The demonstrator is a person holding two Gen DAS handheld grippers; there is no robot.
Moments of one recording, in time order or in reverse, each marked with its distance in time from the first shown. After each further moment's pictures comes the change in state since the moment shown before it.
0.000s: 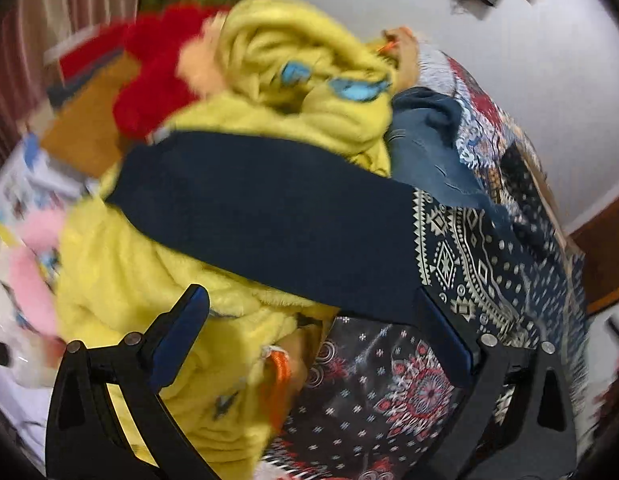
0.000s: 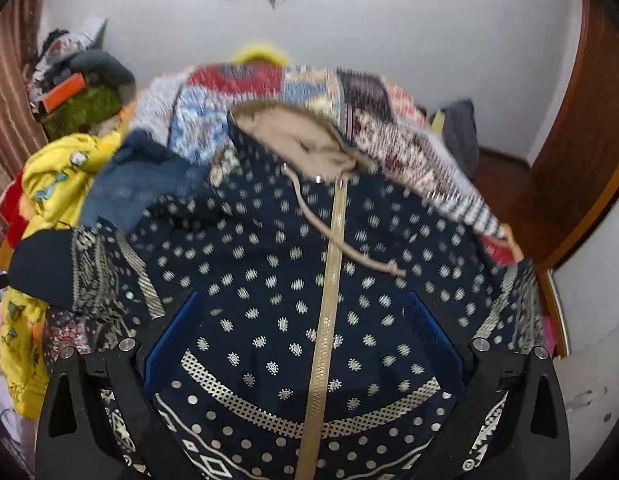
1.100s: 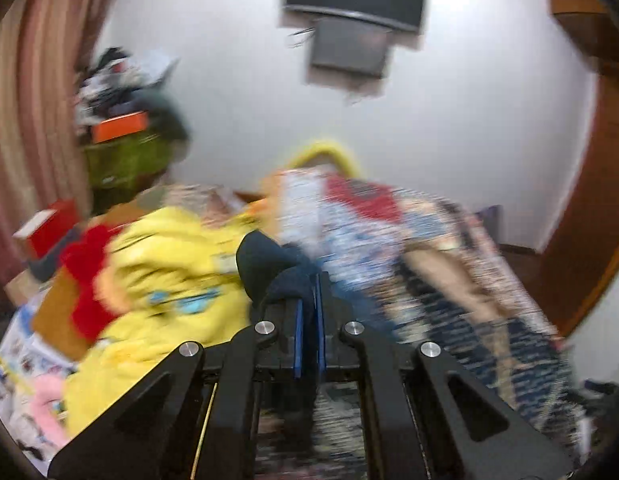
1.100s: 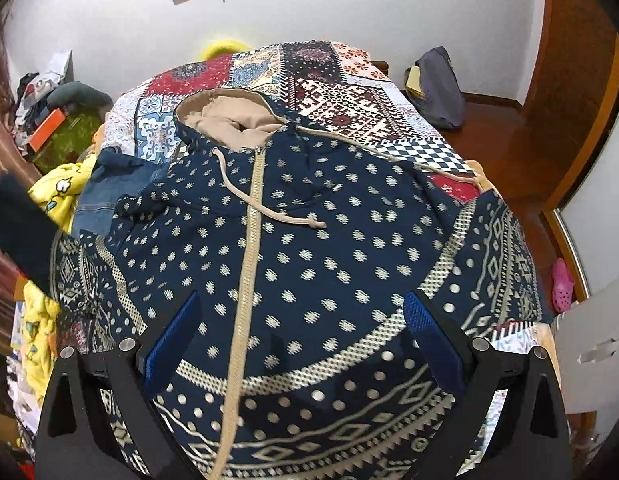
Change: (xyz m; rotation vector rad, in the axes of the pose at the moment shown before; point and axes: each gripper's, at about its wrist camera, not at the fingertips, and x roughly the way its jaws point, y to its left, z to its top) left arm -0.121 -0.239 0.047 0.351 -0.439 -0.085; right arm -0.015 -0.100 -0.025 0.168 0.060 0.062
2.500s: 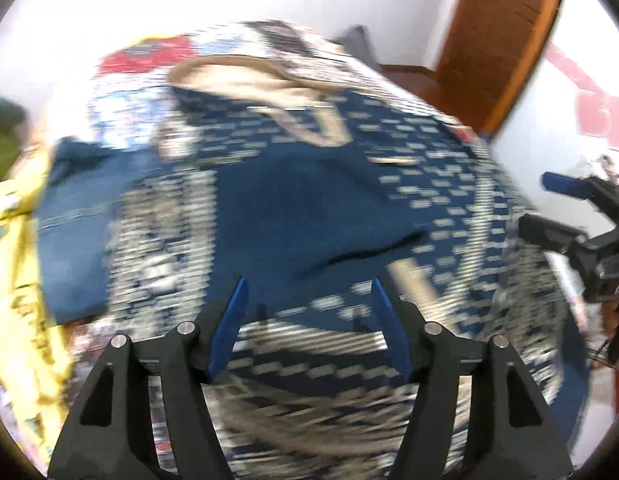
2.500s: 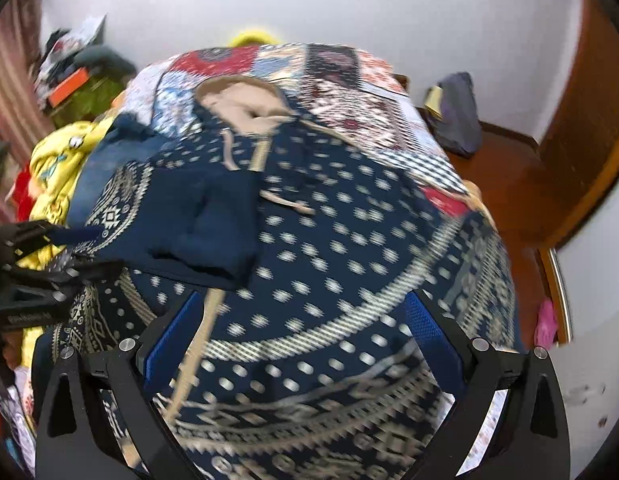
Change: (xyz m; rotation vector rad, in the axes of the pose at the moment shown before) left arm 0.055 -0.173 -0.162 0.401 0.502 -0.257; right arm -0.006 -0.002 -0.010 -0.200 0.001 0.010
